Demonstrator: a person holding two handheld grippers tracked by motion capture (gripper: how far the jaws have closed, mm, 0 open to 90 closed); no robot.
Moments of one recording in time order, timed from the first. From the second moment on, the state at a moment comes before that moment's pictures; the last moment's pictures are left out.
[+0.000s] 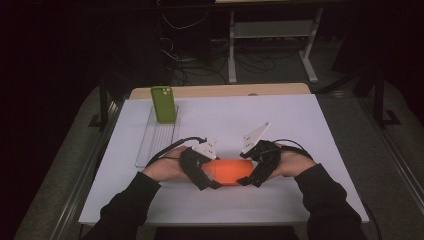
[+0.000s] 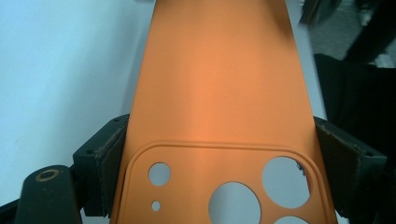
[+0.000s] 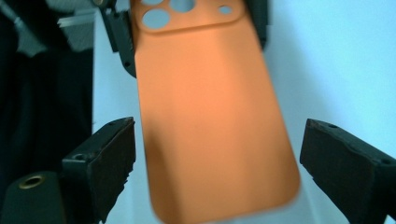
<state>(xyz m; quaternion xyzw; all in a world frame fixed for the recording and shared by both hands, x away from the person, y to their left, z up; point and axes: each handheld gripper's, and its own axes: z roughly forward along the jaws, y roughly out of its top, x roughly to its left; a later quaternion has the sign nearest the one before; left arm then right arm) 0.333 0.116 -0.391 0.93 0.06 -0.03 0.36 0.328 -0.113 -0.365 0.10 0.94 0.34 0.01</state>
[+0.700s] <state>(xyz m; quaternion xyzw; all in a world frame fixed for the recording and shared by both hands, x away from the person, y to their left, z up) 0.345 0.119 -0.395 0.90 0.22 0.06 0.37 0.326 -0.162 -0.392 0.33 0.86 0.38 0.08</state>
